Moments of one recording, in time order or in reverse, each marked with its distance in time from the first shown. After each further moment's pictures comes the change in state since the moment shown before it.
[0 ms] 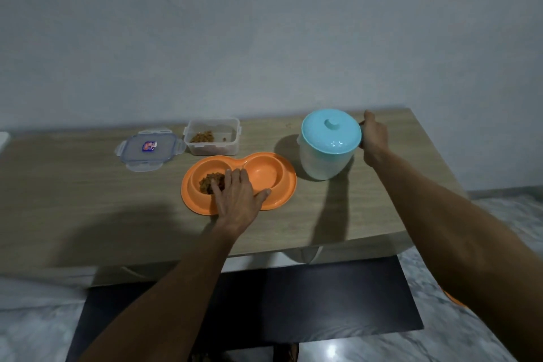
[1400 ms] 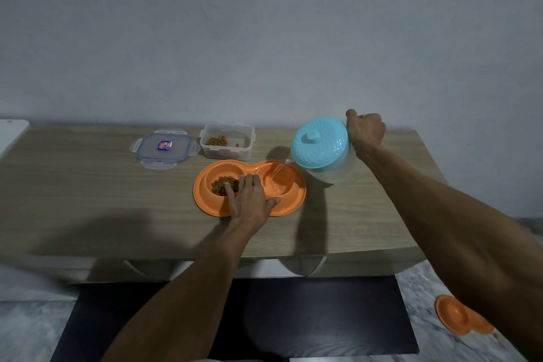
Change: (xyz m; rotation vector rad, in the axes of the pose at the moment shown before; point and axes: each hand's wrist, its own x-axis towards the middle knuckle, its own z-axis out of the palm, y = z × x) left_hand 0.002 -0.002 0.002 -0.118 -0.016 -0.019; right_hand -0.056 -0.060 0.039 -0.339 0.115 -0.303
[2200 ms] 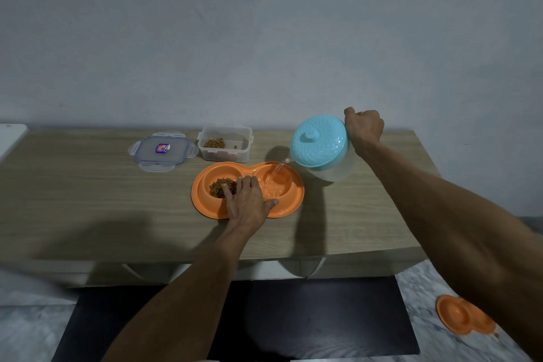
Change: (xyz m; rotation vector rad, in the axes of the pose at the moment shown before) left_hand 0.001 0.000 0.000 -0.001 -0.010 -0.003; right_hand 0.006 -0.006 -0.004 -0.024 -0.004 0.003
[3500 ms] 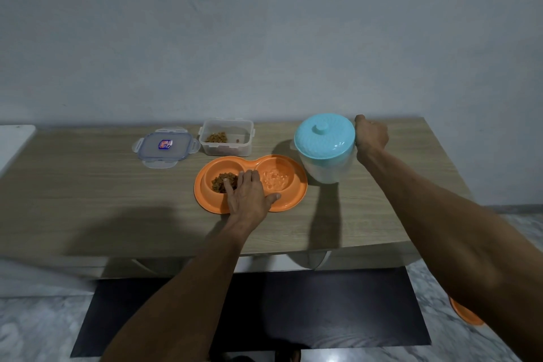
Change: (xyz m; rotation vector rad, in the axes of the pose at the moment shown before) left_hand 0.000 0.001 0.001 0.015 0.025 -0.010; right_hand 0.006 0.047 0.015 0.298 -0.004 0.275
